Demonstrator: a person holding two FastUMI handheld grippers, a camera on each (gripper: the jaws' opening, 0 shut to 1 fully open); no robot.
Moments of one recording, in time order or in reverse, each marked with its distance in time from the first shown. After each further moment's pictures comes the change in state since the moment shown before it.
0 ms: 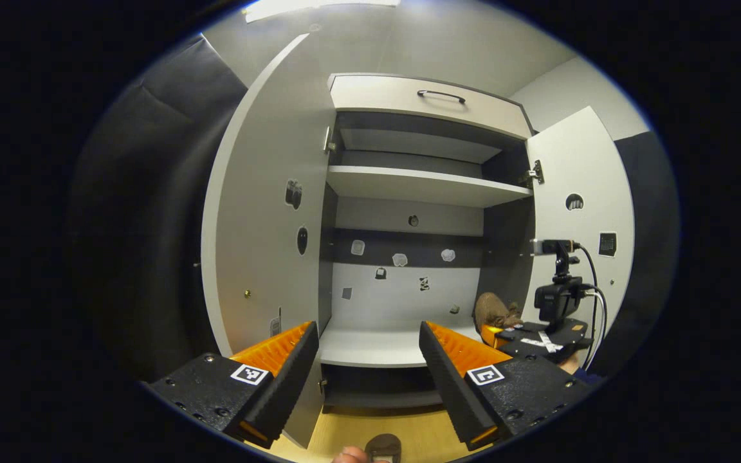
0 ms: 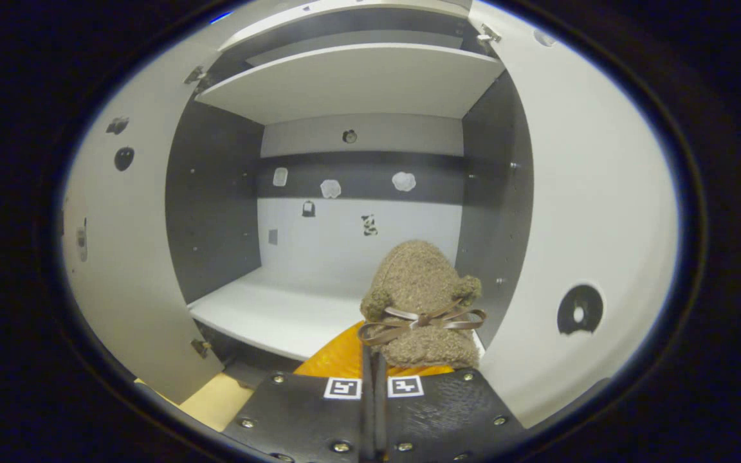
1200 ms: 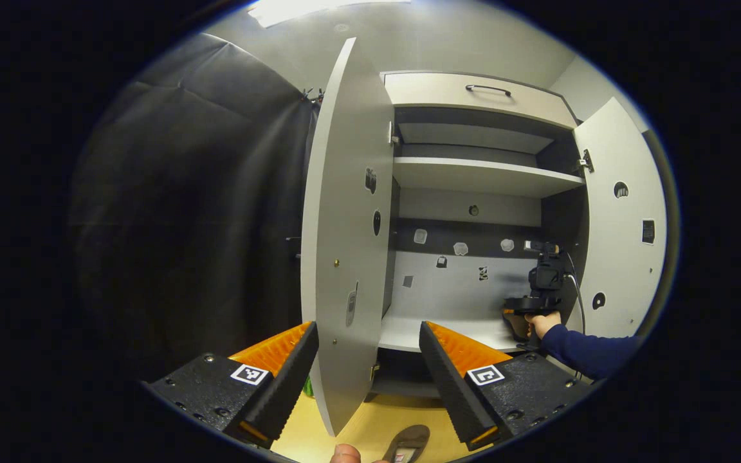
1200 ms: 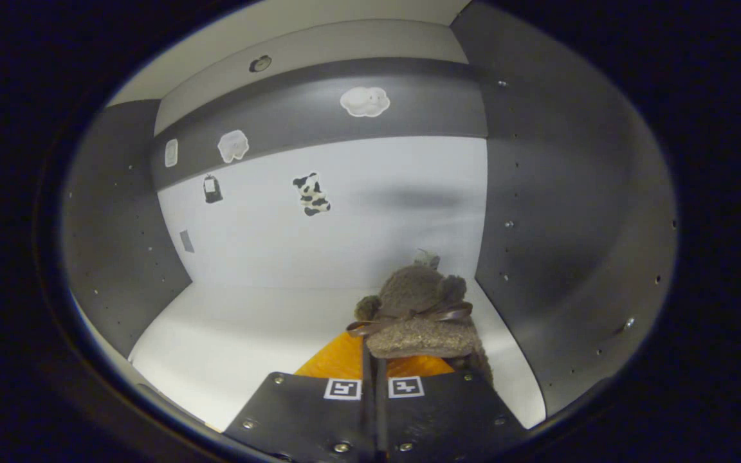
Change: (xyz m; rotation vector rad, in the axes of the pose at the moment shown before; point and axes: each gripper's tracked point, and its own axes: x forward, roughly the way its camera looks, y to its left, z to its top) left arm -0.035 0.056 -0.024 0.004 0.045 0.258; right arm 0.190 -0.027 -0.054 0.129 0.249 -0.116
